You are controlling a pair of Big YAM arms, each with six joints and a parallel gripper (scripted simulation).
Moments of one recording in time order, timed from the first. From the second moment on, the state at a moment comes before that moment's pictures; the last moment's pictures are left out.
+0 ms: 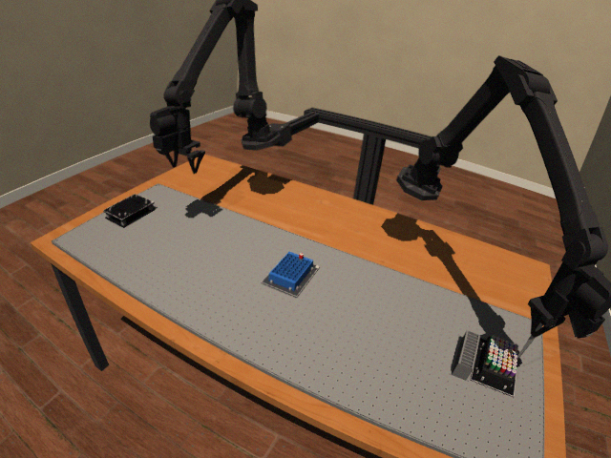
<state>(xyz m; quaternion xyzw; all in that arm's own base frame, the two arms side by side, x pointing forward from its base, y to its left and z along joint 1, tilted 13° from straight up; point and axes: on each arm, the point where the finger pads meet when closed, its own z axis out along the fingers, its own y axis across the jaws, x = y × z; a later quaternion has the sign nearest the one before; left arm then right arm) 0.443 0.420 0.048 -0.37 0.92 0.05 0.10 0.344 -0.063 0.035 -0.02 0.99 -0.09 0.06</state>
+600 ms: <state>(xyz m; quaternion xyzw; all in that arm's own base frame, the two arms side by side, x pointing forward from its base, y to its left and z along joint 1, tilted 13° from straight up) 0.444 0.421 0.045 -0.37 0.92 0.05 0.10 0.344 -0.063 0.035 -0.02 0.99 -0.09 0.06</state>
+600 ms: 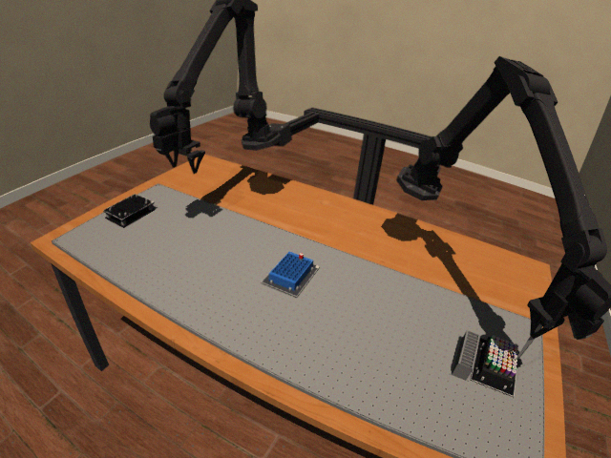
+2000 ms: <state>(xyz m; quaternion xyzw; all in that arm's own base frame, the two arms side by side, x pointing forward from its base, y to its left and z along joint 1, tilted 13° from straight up) 0.446 0.423 0.036 -0.37 0.92 0.05 0.10 0.344 -0.063 0.035 -0.02 0.99 -0.09 0.06</state>
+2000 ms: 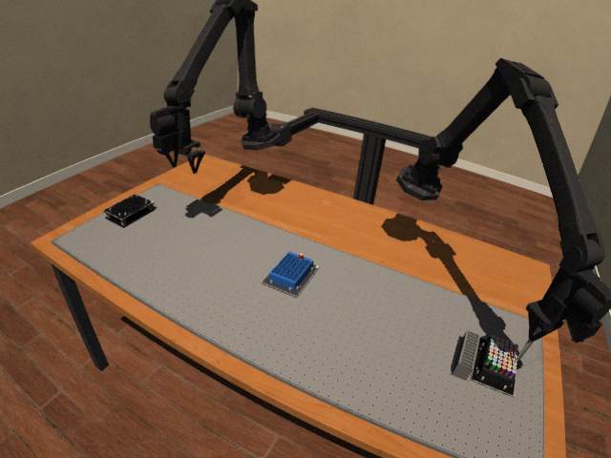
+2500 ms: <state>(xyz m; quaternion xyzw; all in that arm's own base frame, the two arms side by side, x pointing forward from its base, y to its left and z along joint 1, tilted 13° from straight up) 0.447 0.424 0.033 -0.37 0.92 0.05 0.10 0.344 -0.063 0.035 -0.02 0.99 -0.09 0.06</state>
